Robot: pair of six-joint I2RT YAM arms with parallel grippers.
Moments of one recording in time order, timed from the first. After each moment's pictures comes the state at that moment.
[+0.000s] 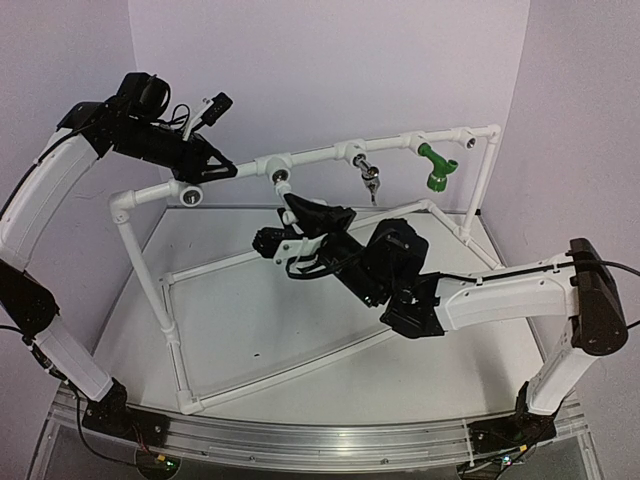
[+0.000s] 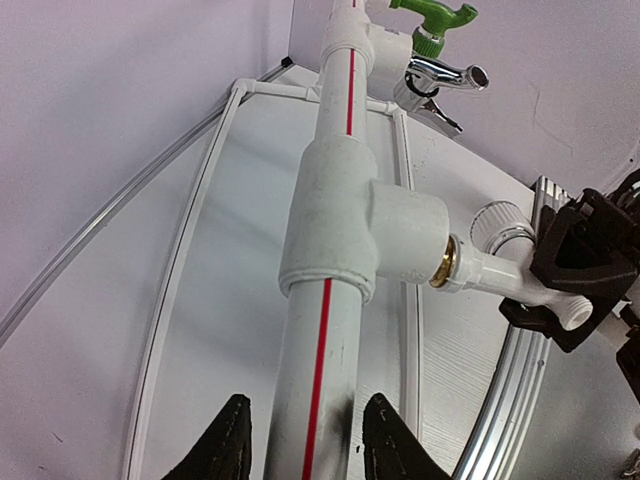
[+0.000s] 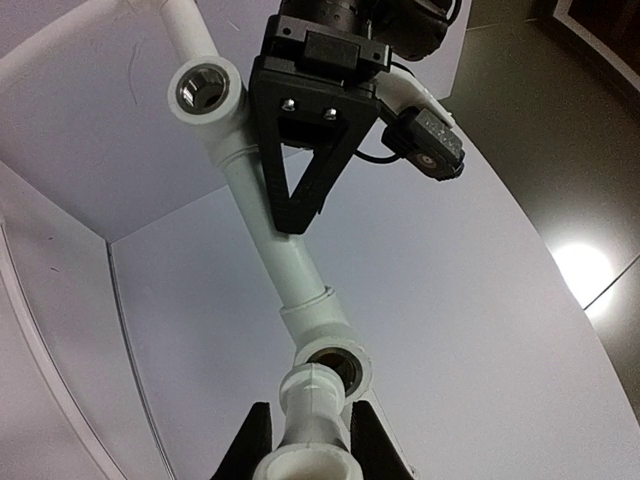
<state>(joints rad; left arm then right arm) -0.45 1.57 1.96 -1.09 0.60 0.29 1.17 1.70 1.14 0.86 0.34 -1.32</state>
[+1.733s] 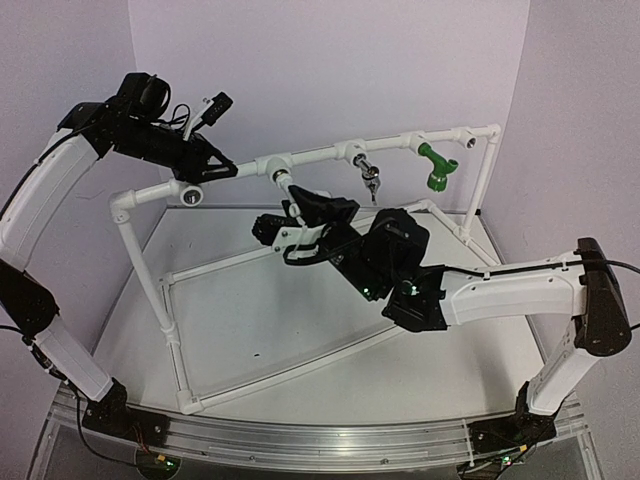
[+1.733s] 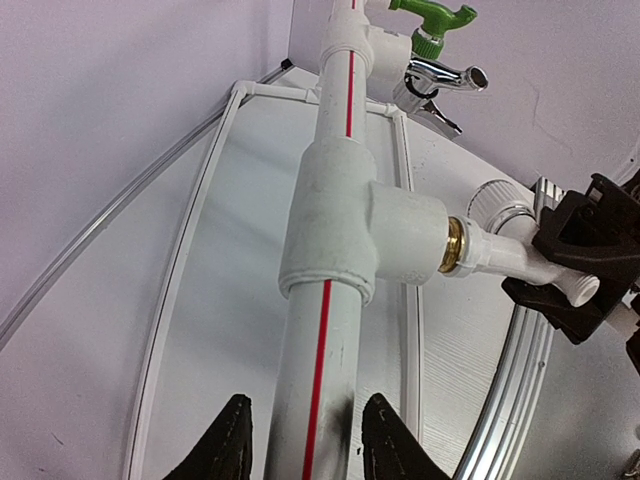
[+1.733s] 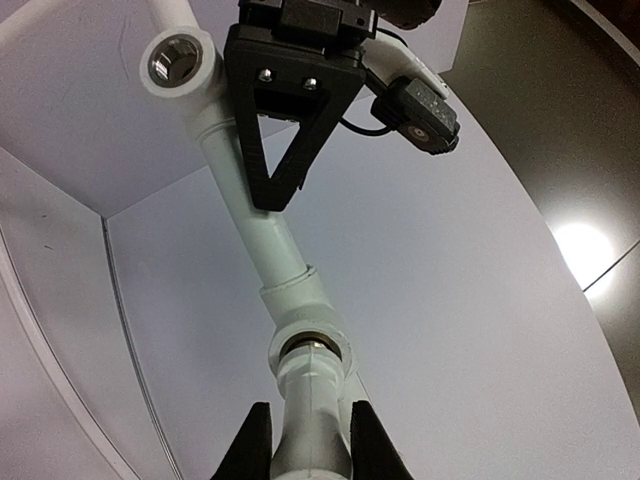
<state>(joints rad) -0.45 1.57 1.96 -1.08 0.60 0.29 1.17 1.68 1.19 0.76 0.42 -1.31</state>
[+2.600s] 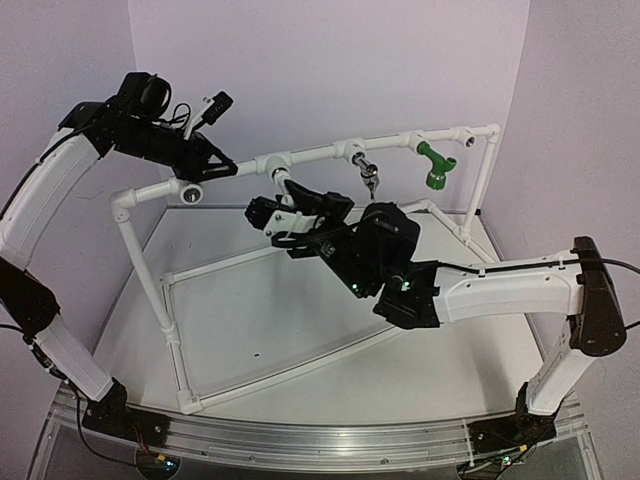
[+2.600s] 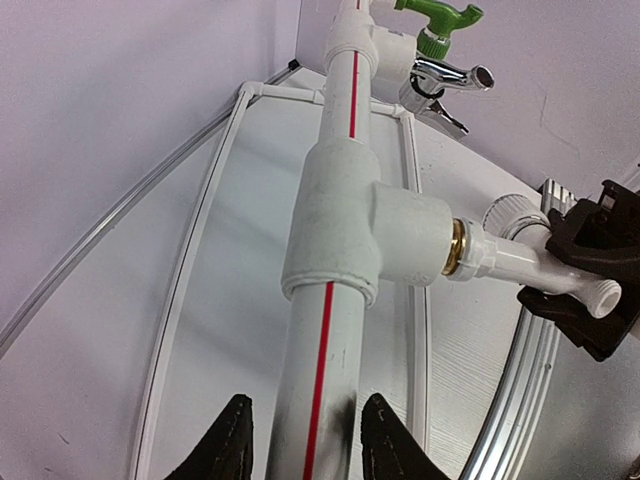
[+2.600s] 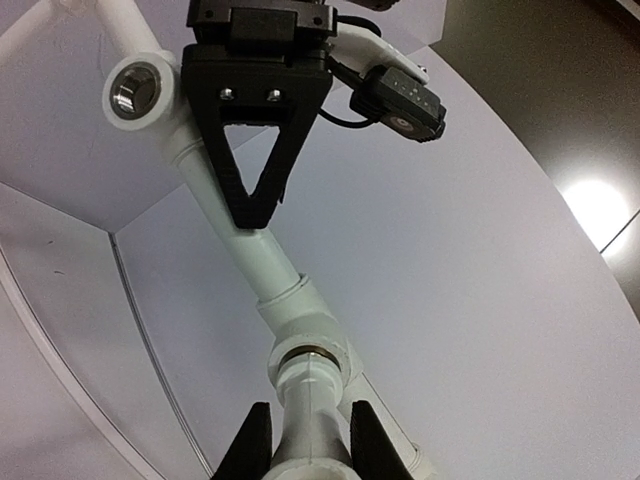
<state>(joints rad) -0.45 1.57 1.96 -1.07 0.59 0.29 1.19 1.71 1.27 0.71 0.49 -1.18</state>
